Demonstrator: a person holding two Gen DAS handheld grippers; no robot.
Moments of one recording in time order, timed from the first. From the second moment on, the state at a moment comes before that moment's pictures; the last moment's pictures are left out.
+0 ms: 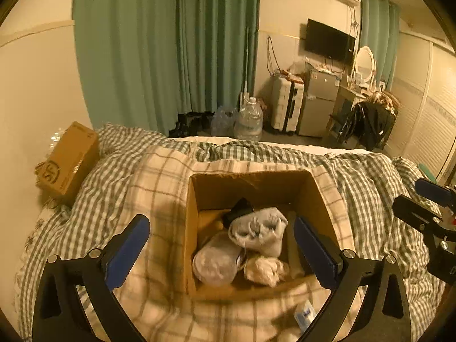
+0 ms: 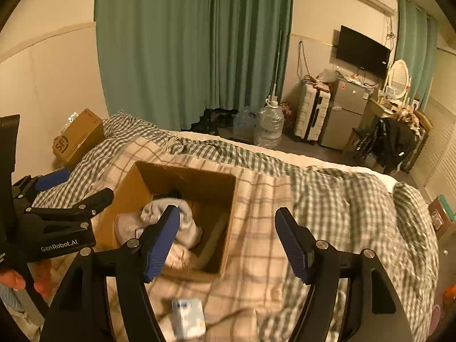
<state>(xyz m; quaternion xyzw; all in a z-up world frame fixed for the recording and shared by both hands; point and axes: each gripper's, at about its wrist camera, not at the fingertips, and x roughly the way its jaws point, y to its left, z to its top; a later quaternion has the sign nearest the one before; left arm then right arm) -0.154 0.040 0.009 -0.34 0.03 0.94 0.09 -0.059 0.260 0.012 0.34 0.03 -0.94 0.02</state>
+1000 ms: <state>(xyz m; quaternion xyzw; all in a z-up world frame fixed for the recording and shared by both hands) -0.082 0.011 -0.118 -0.42 0.02 0.90 0.05 -0.021 0.227 -0.177 0.53 0.06 -0.85 0.03</state>
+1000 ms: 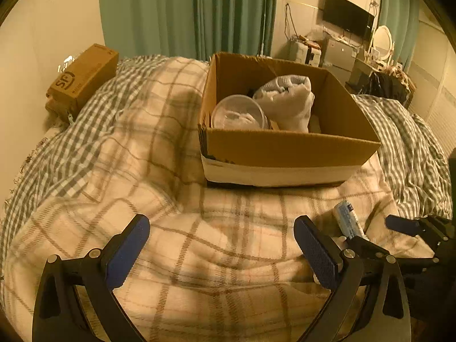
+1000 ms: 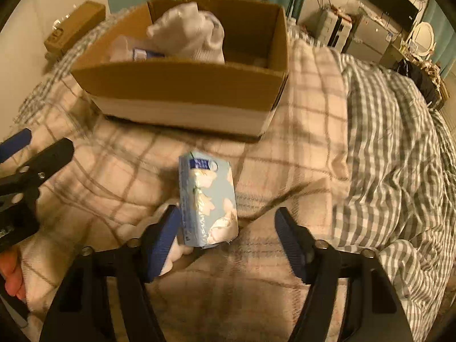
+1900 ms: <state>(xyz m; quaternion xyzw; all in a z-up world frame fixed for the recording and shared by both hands) -0.078 0.110 -0.173 -0.54 0.09 0.81 0.20 -0.018 0.275 -0.158 0.50 -0.06 -0.87 0.03</state>
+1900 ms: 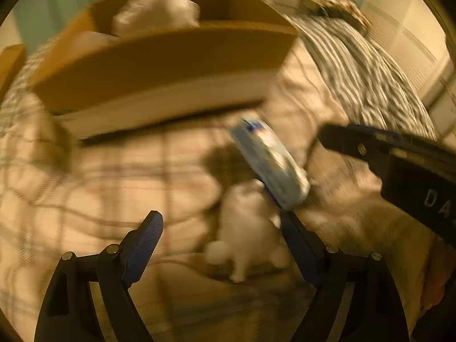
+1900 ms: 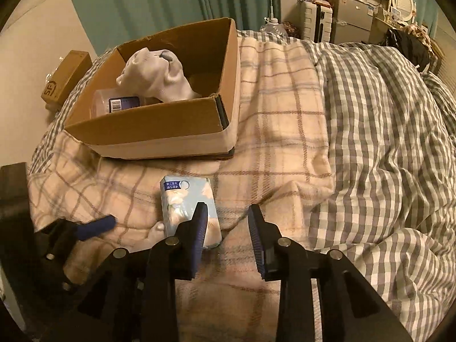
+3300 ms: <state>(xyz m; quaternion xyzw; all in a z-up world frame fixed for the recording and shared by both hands) -0.084 0.016 -0.134 -0.48 0.04 0.87 0.09 -0.028 0.216 -0.189 0.54 0.04 -0.84 0.05</state>
